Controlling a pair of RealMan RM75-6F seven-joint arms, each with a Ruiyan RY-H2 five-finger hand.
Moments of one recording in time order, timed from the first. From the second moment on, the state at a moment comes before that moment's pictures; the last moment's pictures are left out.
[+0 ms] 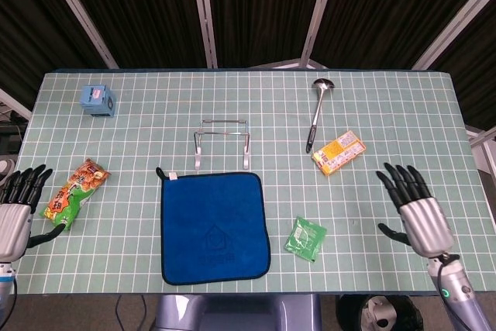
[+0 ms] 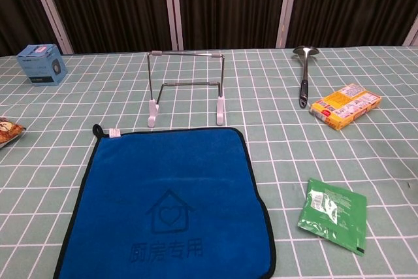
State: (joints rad) left arm -0.11 -1.17 -0.05 -1.59 1.54 1.52 0.04; right arm 0.24 -1.19 0.08 -1.53 -1.73 1.45 -0.01
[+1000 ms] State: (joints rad) left arm -0.12 -1.22 -0.08 -1.55 1.44 1.46 0.11; right arm 0.80 -1.62 -0.01 -1.09 -2.01 1.06 0.07
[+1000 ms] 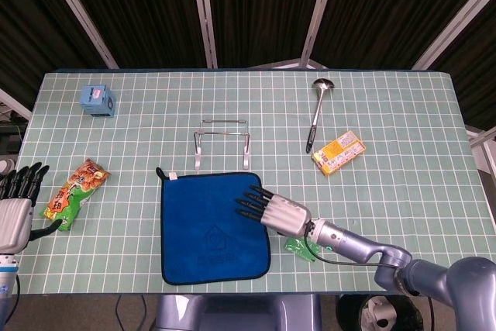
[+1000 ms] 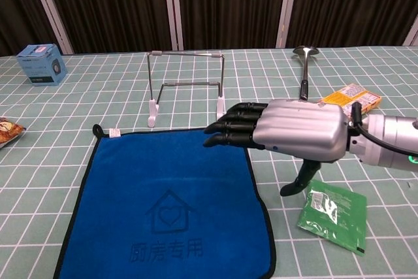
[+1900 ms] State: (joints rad) left arm -0.13 -1.23 -0.07 -1.54 1.43 1.45 0.13; right arm 0.87 -1.75 -0.06 -0.93 -1.93 1.06 0.02
